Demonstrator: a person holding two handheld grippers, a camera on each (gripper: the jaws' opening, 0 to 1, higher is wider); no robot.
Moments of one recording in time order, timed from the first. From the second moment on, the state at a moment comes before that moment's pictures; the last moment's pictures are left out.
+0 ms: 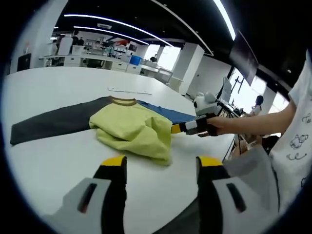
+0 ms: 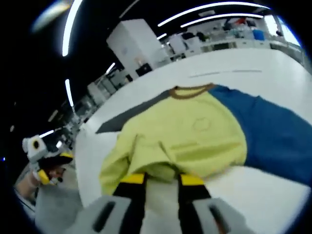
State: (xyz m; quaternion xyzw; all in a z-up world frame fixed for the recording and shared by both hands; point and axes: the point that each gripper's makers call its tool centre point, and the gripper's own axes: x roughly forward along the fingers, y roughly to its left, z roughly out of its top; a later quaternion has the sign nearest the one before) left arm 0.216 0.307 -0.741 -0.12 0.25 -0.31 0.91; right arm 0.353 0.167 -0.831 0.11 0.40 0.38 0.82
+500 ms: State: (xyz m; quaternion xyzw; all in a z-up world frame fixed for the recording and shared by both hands) left arm 0.215 0.311 -0.744 -0.12 0.25 -0.31 0.91; right arm 0.346 0.146 -0.815 0.10 0.38 0.38 0.84
